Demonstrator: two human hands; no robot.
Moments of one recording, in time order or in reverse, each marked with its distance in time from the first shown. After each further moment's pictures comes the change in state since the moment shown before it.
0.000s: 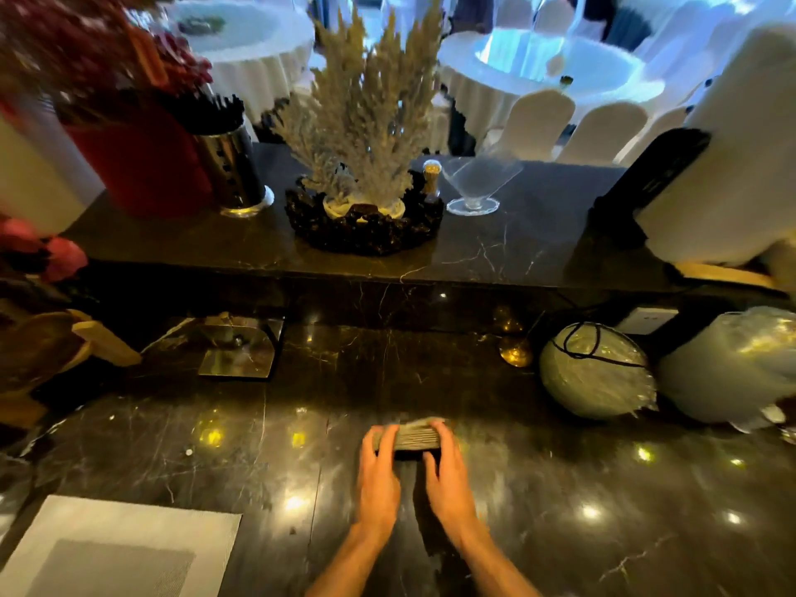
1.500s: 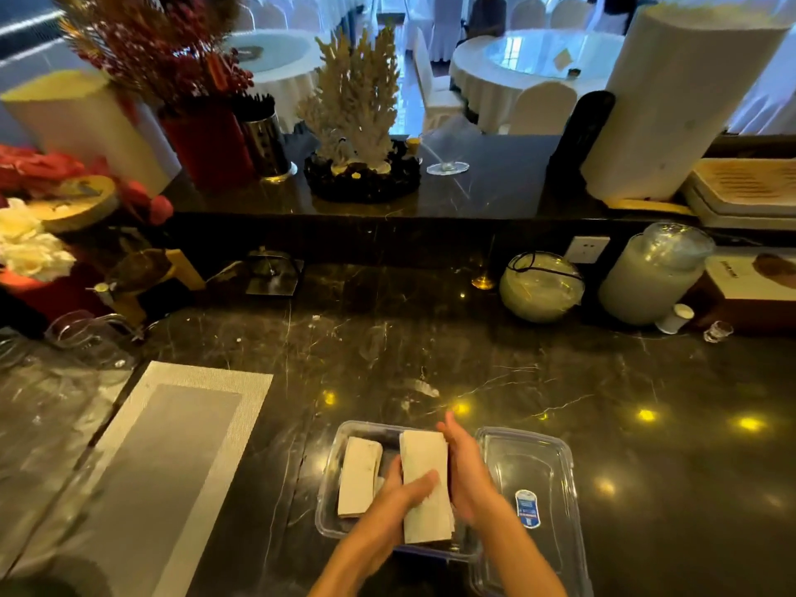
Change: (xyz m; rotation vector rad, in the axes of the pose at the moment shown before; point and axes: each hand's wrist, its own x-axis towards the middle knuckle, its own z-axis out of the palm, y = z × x) left_hand -0.315 0.076 -0.028 -0.663 -0.448 -0.478; right_hand -0.246 -0.038 -0.128 0.828 -0.330 0.770
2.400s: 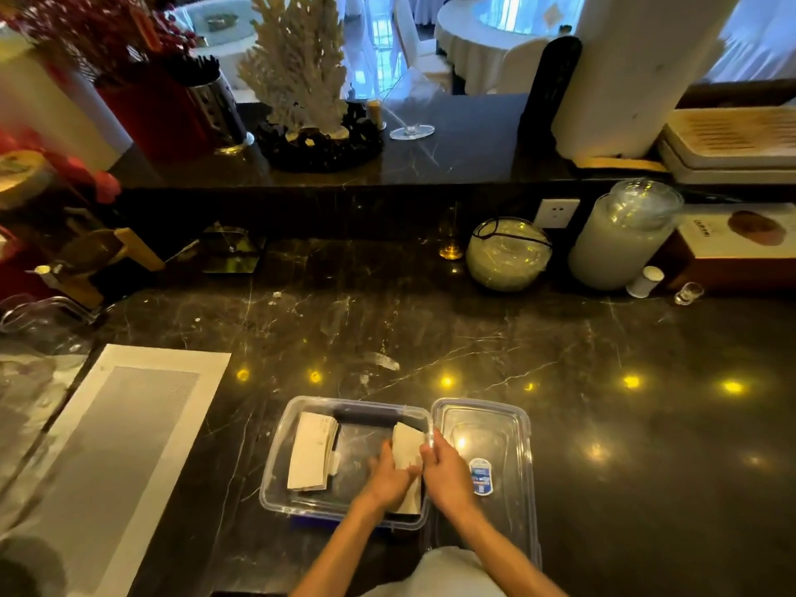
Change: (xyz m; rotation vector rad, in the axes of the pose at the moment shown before) left_hand 0.075 -0.056 0.055 0.511 0.136 -0.040; right_hand 0.027 0.052 -0.090 -0.708 0.261 -0.326
